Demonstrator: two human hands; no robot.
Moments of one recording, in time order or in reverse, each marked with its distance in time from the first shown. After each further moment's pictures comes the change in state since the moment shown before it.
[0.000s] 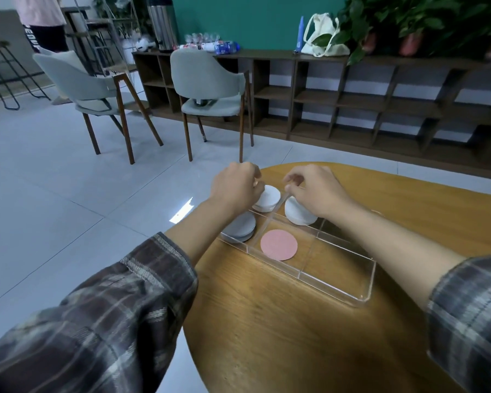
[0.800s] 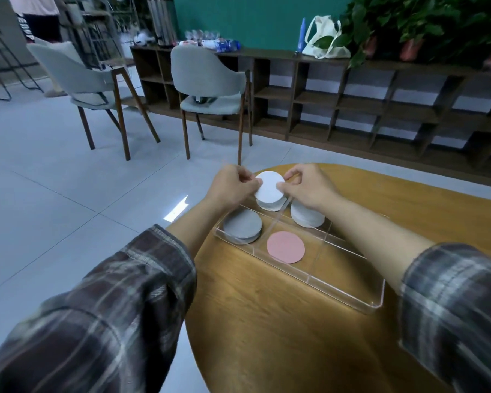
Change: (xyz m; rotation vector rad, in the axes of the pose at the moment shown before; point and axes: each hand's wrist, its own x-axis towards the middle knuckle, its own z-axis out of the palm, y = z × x) left_hand 0.005 -0.033 0.013 -0.570 -0.039 -0.202; right_hand 0.031 -0.004 0.028 0.193 -0.046 0.171
